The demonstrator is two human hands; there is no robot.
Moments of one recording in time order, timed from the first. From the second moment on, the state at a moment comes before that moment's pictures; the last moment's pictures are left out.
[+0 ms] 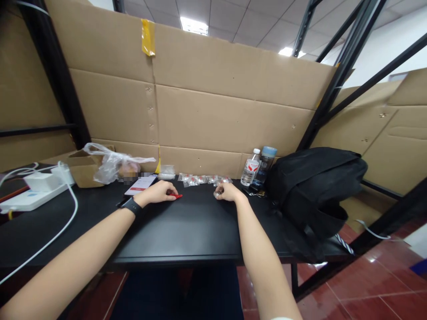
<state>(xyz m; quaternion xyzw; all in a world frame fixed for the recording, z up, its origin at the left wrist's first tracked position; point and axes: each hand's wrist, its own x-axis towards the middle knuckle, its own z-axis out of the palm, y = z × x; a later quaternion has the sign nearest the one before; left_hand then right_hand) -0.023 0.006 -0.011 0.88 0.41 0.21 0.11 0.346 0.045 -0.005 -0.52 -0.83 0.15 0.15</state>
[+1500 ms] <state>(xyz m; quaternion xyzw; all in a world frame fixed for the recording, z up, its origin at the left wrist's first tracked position) 0.034 -0.028 0.002 0.77 0.40 0.48 0.09 0.231 -0.011 0.000 -0.30 -0.69 0.44 0.49</state>
